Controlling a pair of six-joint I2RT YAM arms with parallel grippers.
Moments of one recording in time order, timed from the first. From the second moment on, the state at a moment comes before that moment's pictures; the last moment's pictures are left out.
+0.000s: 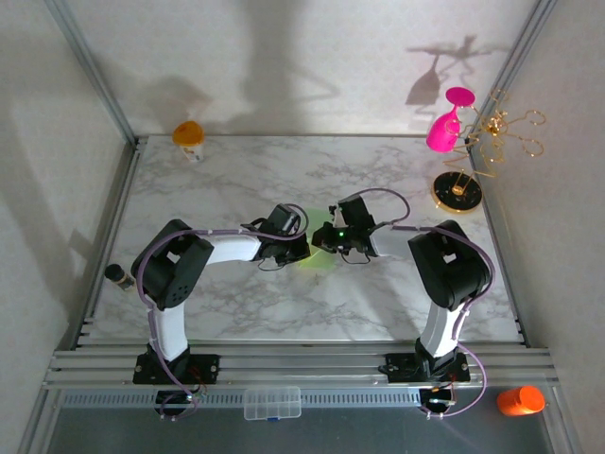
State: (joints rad) left arm -0.65 1.90 1.03 -0.09 0.26 -0.90; right arm 0.54 1.83 0.91 0.06 -0.49 0.75
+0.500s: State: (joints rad) left arm -0.65 1.85 1.03 -0.14 0.28 -0.90; right arm 0.53 1.88 0.91 0.05 -0.50 0.76
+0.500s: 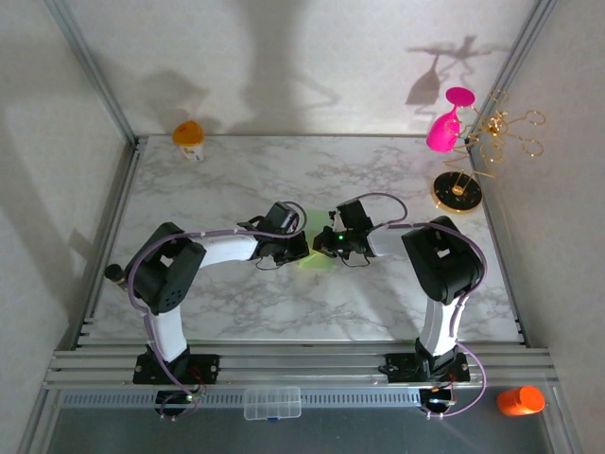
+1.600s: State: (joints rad) left arm -0.65 1.85 0.98 -0.13 0.28 -0.90; right arm 0.56 1.88 0.93 -0.02 -0.52 0.69
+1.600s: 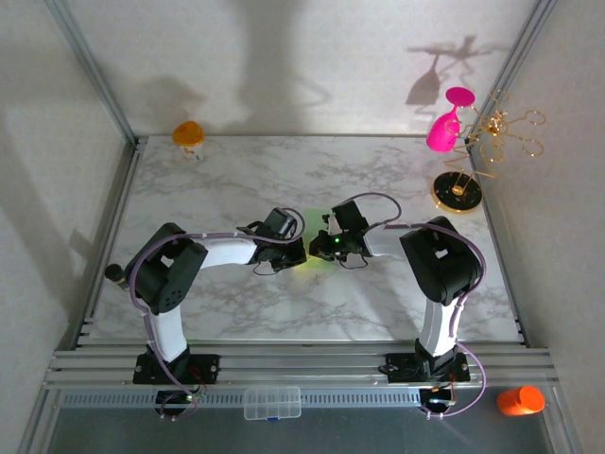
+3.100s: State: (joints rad) left arm -0.62 1.98 1.17 -0.09 0.17 -0.96; right arm 0.41 1.69 0.79 0.10 -0.48 0.98
